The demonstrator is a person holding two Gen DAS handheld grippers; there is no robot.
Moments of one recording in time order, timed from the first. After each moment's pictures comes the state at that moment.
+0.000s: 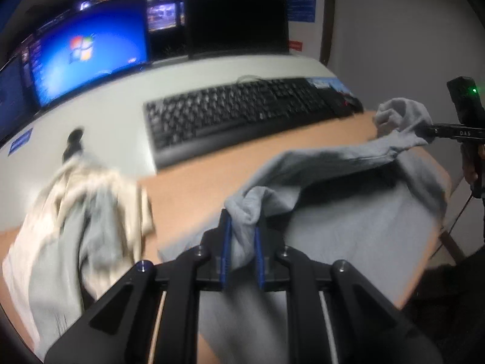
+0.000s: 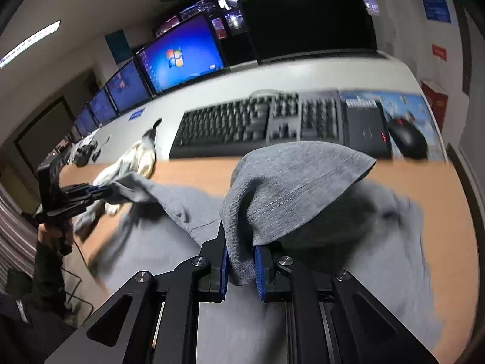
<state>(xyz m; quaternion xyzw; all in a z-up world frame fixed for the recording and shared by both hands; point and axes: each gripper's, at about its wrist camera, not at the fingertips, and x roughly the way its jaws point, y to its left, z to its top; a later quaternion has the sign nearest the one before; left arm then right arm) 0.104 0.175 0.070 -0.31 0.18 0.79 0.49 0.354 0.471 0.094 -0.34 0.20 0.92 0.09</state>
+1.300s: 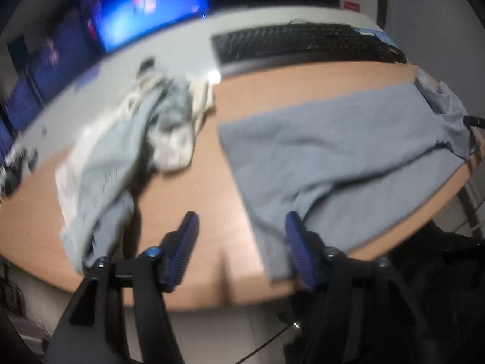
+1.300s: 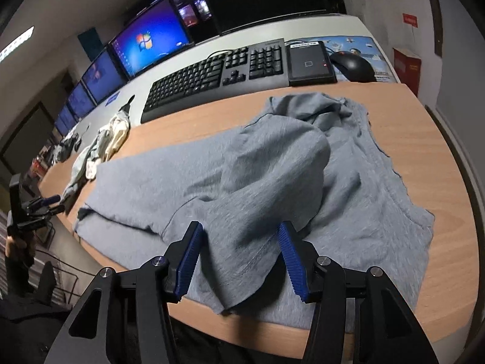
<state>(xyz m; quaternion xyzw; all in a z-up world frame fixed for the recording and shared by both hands) 0.151 0.114 0.039 -0.35 0.27 0.82 0.36 0.438 0.483 0.045 -0.37 0.24 0.89 0.14</state>
